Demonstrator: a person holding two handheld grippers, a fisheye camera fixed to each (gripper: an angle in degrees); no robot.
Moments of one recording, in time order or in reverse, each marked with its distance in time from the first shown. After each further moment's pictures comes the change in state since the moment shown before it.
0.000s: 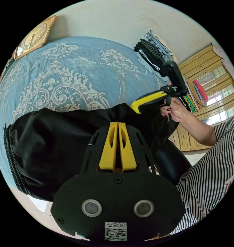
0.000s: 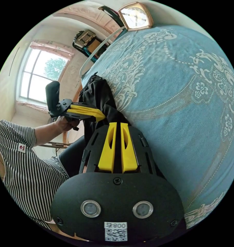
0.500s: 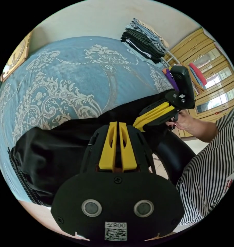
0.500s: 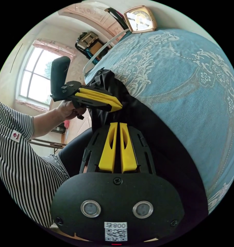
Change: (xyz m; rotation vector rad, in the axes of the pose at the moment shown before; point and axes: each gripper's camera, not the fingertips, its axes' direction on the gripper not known) left arm 0.002 -0.004 -0.018 -0.095 -0.024 0.147; right arm -0.022 0.015 0.057 0.048 0.016 -0.005
